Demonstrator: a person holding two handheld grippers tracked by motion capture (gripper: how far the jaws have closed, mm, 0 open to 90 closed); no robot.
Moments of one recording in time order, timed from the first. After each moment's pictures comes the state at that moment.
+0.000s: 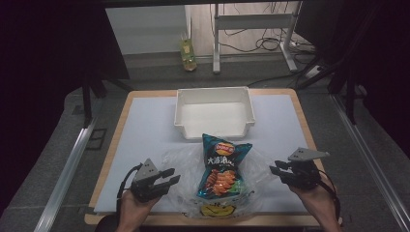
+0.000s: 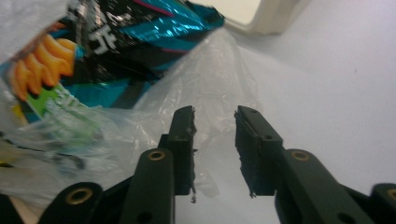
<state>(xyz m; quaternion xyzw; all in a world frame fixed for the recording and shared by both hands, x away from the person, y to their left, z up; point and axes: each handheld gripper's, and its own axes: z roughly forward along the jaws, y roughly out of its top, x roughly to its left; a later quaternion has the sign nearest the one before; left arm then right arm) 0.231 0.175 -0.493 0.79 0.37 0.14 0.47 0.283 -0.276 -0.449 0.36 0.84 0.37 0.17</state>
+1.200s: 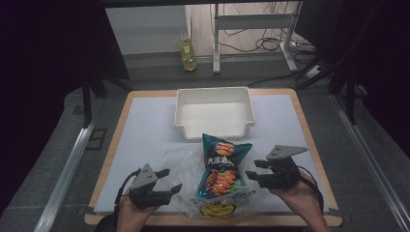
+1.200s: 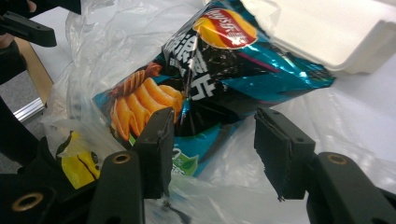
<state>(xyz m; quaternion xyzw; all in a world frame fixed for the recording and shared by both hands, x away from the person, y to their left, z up) 0.218 0.175 -0.493 0.79 0.35 0.15 0.47 0.276 -0.217 -0.428 0.31 0.86 0.40 0.10</state>
